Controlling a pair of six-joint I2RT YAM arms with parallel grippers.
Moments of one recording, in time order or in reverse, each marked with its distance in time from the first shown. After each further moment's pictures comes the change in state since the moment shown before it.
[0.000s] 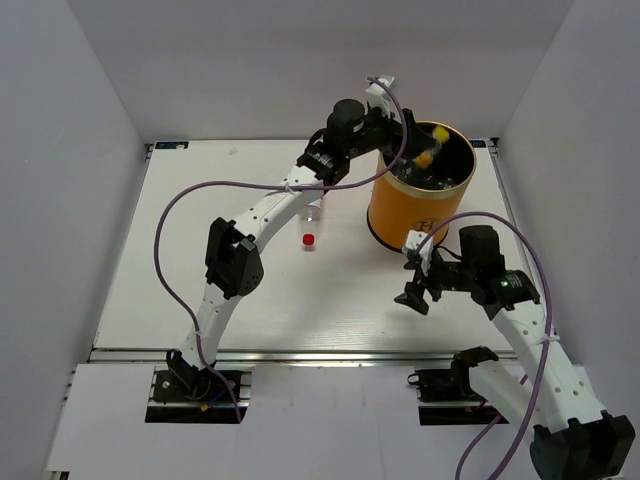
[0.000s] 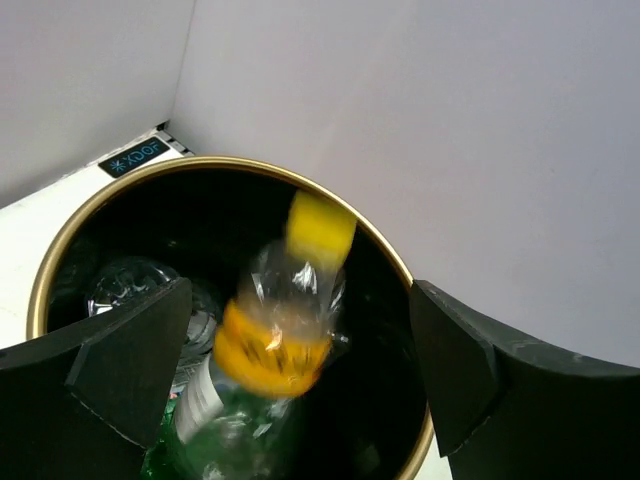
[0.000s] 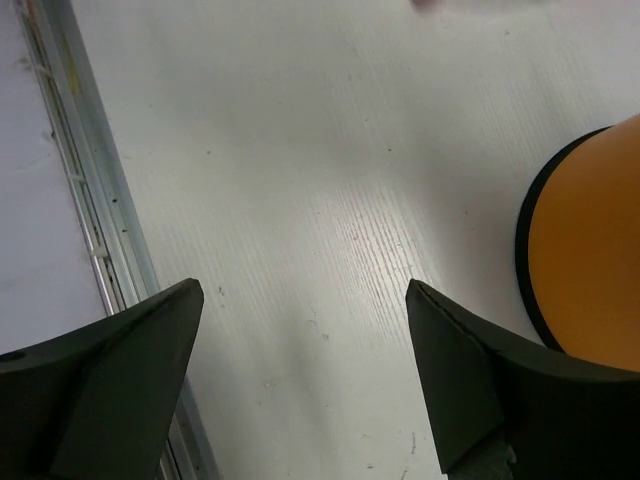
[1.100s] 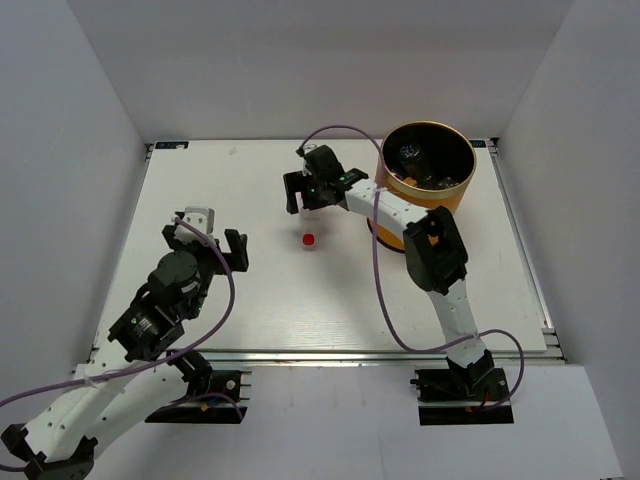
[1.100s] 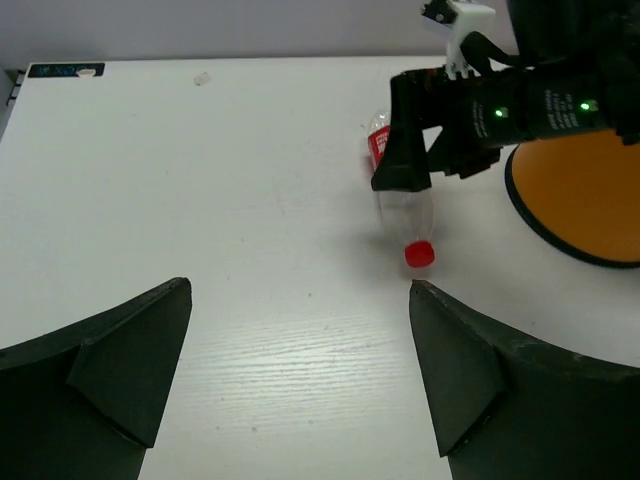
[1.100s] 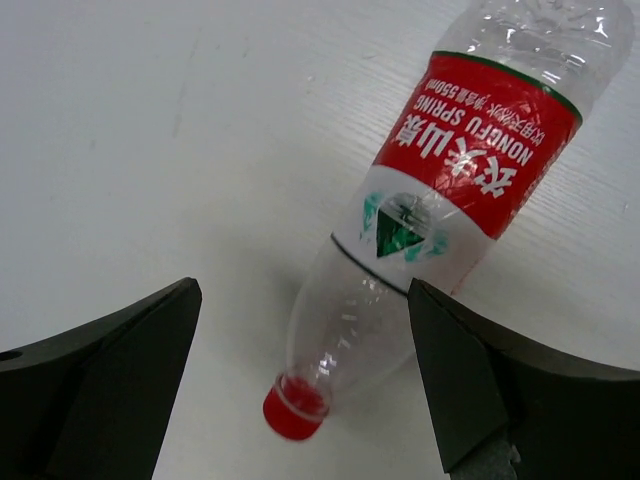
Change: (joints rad) left arm 0.010 -1.723 -1.534 -0.375 -0.924 0.267; right arm 0.418 1.409 1.139 0.323 0.661 0.975
